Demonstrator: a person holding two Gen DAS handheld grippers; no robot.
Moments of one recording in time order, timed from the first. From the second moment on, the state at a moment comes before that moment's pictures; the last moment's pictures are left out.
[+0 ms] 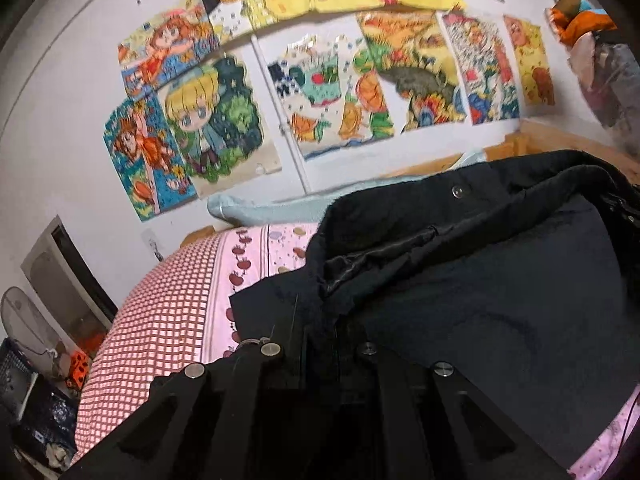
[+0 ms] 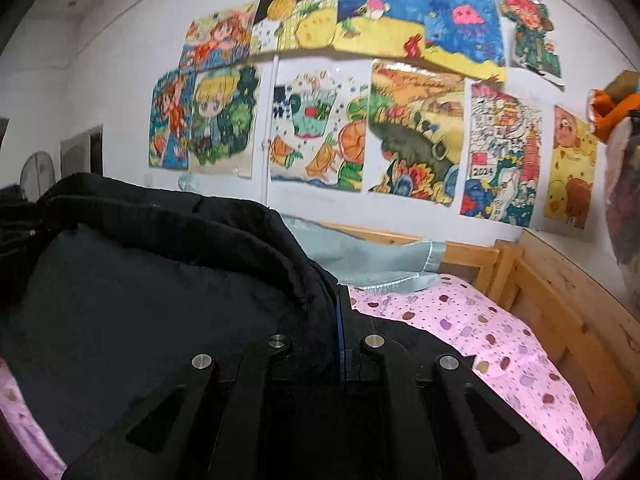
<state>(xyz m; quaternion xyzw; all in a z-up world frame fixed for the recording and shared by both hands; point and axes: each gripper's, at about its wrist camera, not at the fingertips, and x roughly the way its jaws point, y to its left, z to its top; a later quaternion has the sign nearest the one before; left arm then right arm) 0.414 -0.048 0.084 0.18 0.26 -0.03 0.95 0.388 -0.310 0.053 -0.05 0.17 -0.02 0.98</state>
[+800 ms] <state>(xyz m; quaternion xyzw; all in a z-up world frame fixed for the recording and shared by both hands) 0.446 -0.056 0.056 0.16 0.28 0.00 0.95 0.434 -0.325 0.004 -0.01 0.22 0.02 0.98</state>
